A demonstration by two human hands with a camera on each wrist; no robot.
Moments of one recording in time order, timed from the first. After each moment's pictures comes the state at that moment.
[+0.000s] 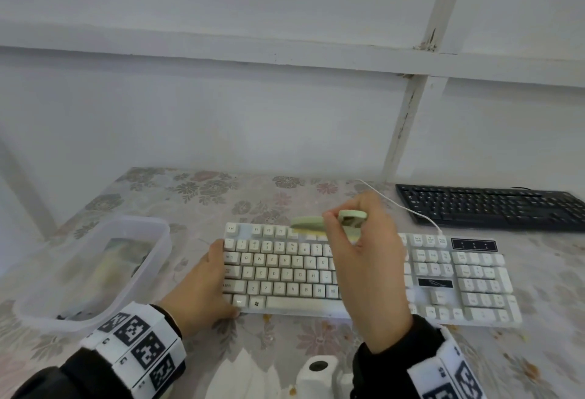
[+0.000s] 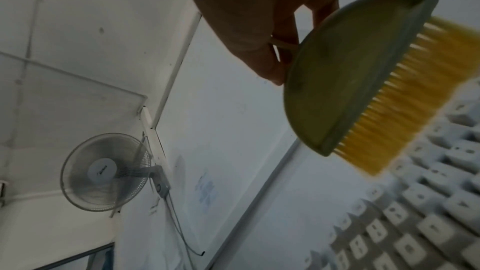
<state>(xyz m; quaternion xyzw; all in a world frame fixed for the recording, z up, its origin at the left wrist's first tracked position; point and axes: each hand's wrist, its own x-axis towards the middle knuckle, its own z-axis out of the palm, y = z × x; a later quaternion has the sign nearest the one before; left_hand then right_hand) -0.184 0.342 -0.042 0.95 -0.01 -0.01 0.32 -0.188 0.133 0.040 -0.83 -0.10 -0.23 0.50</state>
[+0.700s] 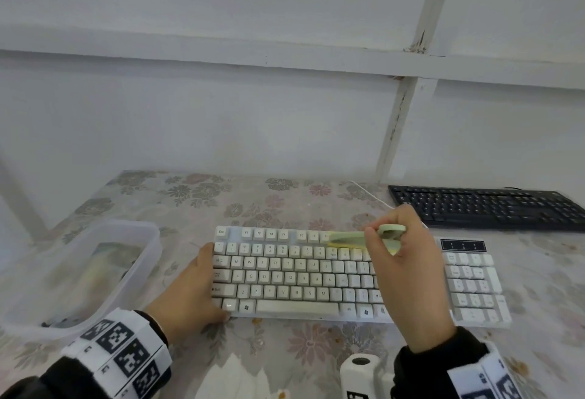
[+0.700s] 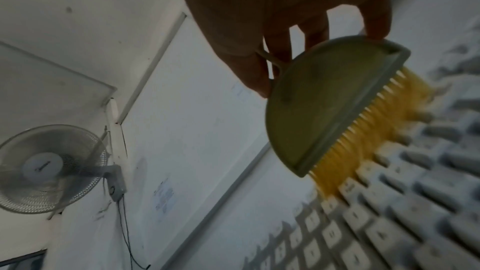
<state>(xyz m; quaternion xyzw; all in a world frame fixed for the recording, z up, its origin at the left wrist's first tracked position) -0.186 0.341 -0.039 0.94 -0.02 0.00 0.33 -0.175 0.077 0.028 -0.85 -0.08 -0.24 0.47</state>
